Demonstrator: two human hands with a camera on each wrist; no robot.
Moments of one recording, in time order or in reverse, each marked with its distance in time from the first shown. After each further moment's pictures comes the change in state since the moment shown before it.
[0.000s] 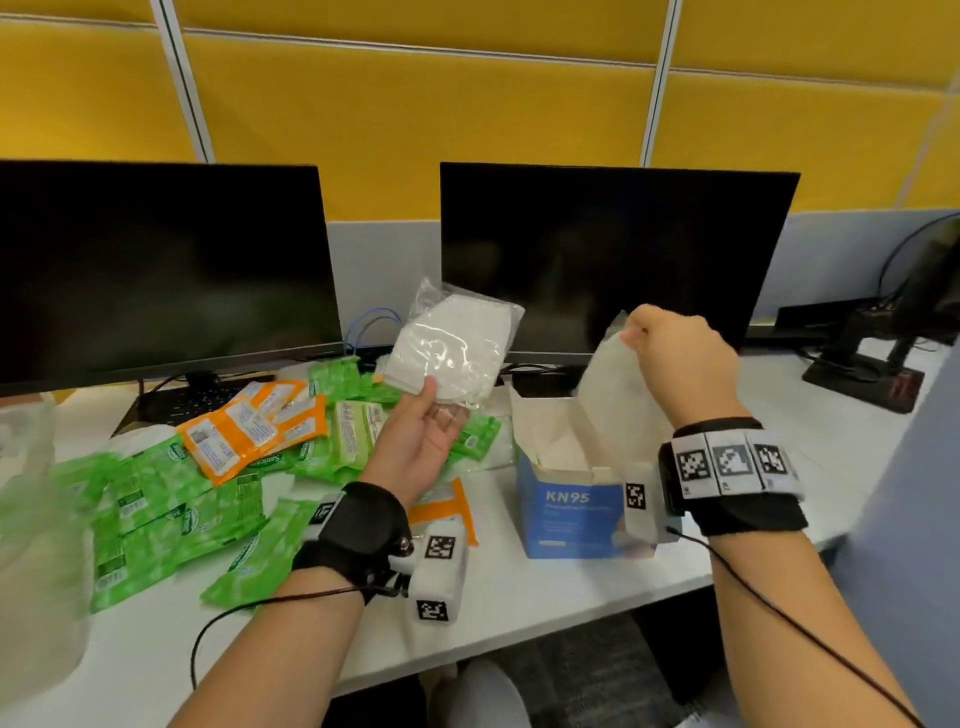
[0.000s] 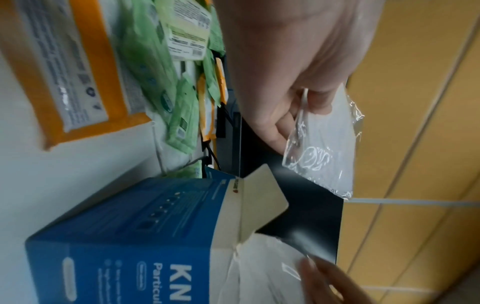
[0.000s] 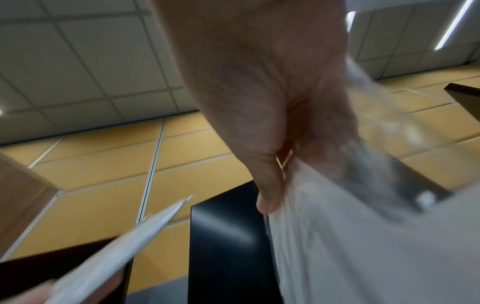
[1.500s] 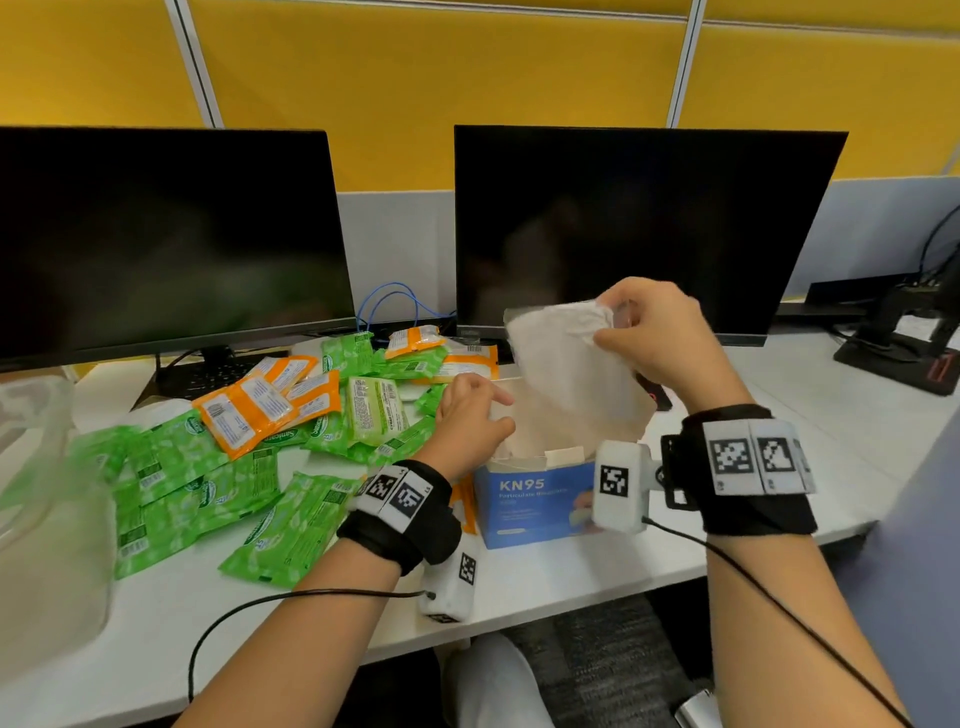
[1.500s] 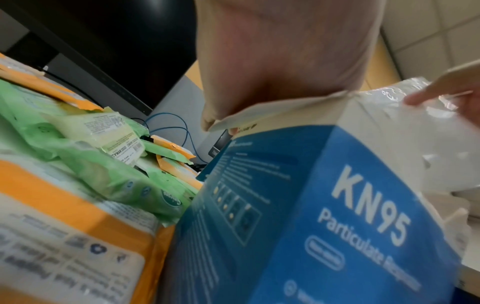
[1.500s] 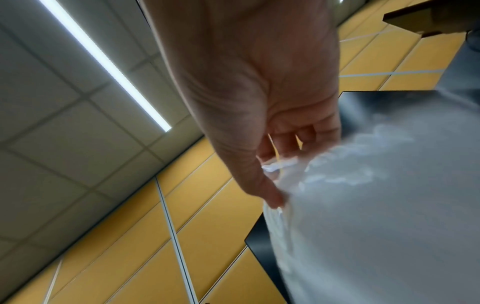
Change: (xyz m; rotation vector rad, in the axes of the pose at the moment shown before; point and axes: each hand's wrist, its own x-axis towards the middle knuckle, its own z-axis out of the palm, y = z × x) left_hand 0.008 -0.028 -0.004 1.764 -0.108 0.199; right_hand -0.001 -0.028 0.006 0.585 -0.137 -0.031
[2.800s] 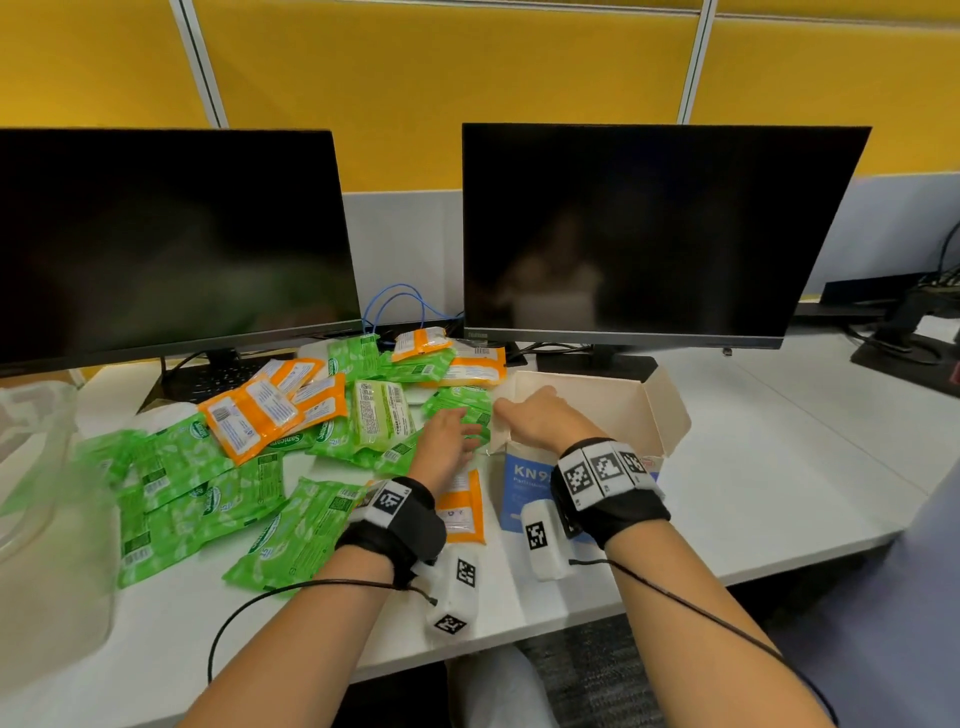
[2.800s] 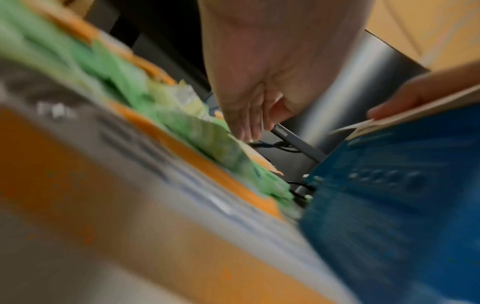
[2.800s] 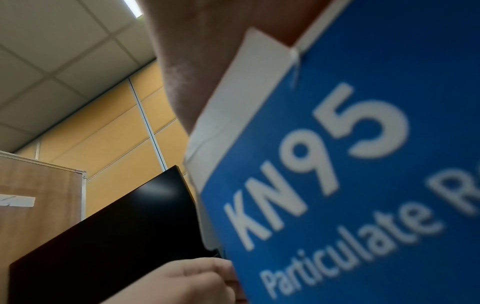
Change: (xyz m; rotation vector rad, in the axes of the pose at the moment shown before) left_hand 0.011 -0.046 0.015 -0.703 0.086 -0.436; right_hand 0.003 -0.005 0.128 -0.022 -0.538 0.514
